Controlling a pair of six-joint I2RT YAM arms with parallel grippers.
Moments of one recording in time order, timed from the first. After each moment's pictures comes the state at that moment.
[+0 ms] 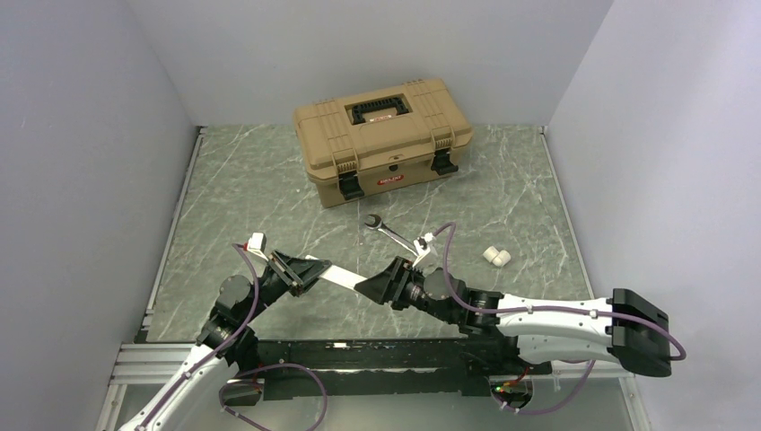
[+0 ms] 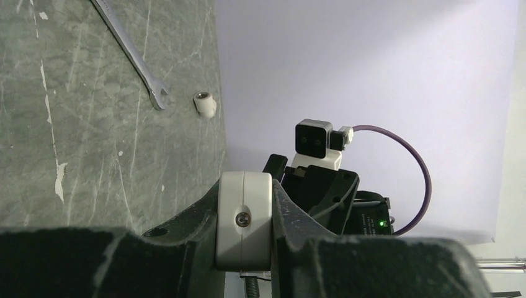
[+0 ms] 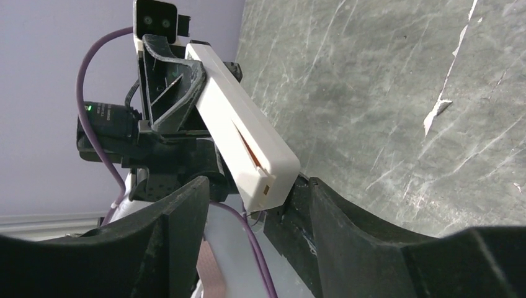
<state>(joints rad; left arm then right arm) -0.48 0.24 0.01 0.24 0.32 -1.45 1.25 1.00 0.40 0.35 0.25 1.21</state>
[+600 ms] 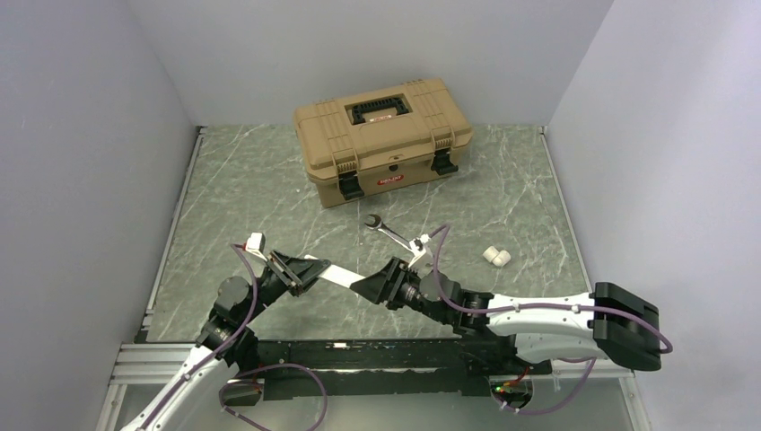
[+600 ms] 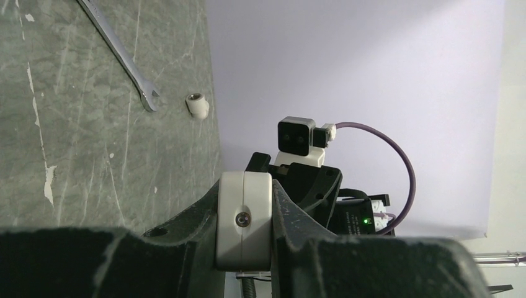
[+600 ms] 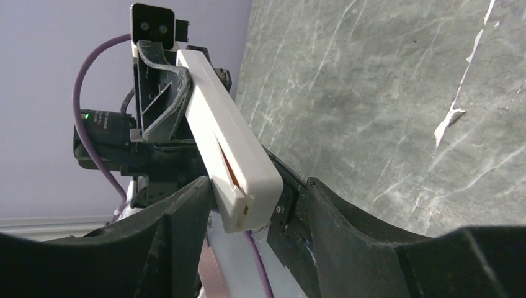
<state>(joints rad) -0.47 0.22 0.01 0.24 0.32 -1.47 1.25 1.09 0.38 0.49 0.25 1.22</state>
